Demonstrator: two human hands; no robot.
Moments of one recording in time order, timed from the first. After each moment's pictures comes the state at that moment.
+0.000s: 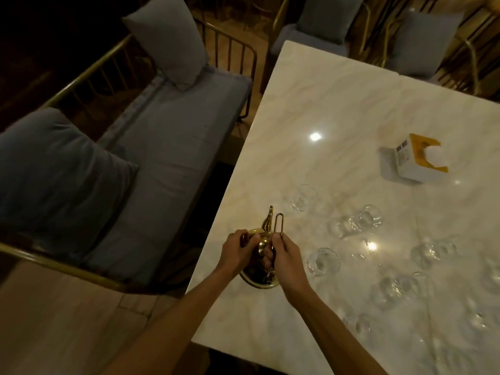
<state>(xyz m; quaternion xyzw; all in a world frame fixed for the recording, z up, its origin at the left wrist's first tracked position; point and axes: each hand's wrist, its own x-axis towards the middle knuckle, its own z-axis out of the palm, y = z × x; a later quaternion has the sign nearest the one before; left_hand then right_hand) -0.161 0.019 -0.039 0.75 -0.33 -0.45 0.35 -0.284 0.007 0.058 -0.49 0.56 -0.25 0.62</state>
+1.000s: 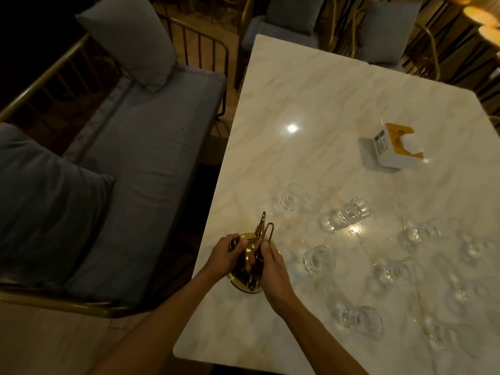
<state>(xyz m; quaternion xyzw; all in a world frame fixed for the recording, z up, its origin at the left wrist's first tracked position) -0.118 0.007 -0.079 0.68 -0.41 -0.53 0.31 -0.258 0.017 0.034 -0.45 0.57 -0.28 0.63</state>
